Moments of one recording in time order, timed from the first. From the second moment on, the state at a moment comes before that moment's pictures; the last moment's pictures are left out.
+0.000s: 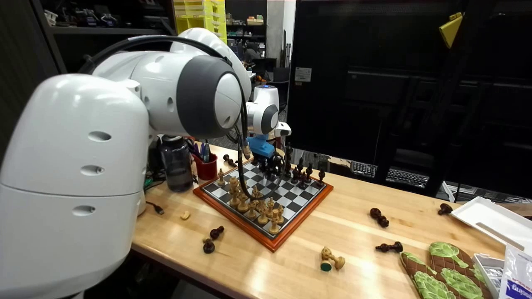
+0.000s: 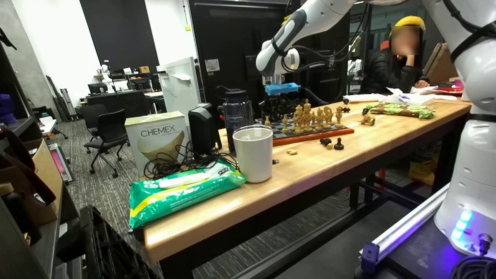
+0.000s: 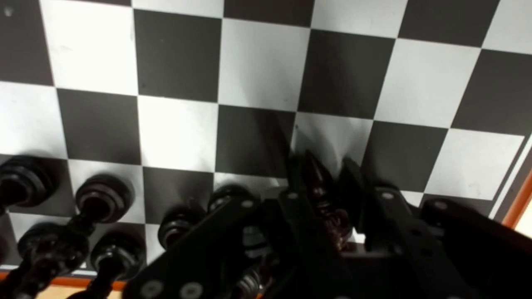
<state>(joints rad) 0.06 0.53 -0.03 -1.63 -0.02 2.27 0.26</state>
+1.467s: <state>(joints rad) 0.07 0.55 -0.03 -1.60 -0.02 2.27 0.22</state>
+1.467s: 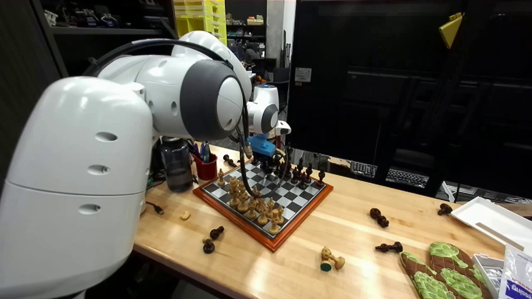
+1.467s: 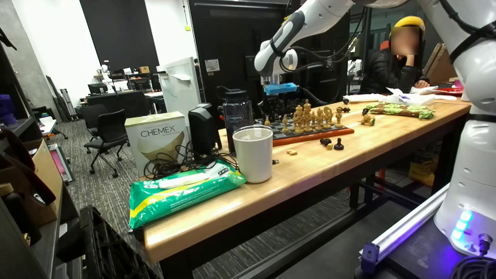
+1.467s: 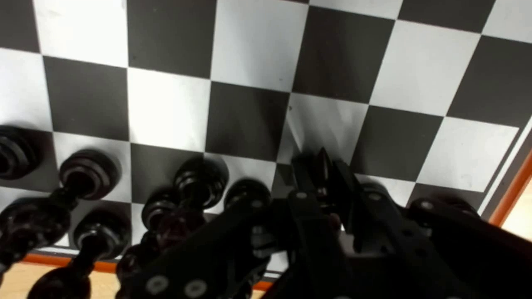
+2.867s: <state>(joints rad) 0.10 0.52 -0.03 -1.56 -0.12 2.19 0.23</state>
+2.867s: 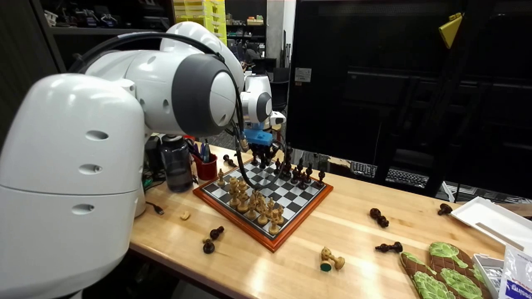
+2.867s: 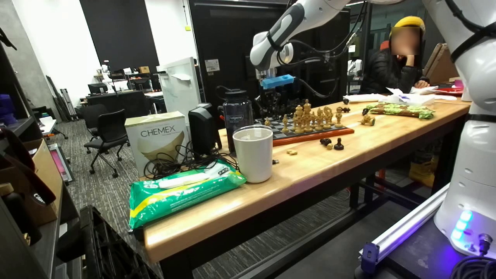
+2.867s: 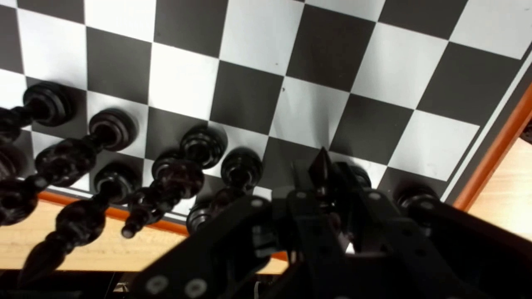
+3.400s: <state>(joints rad) 0.12 0.48 -0.03 -1.55 -0.18 2.13 0.23</state>
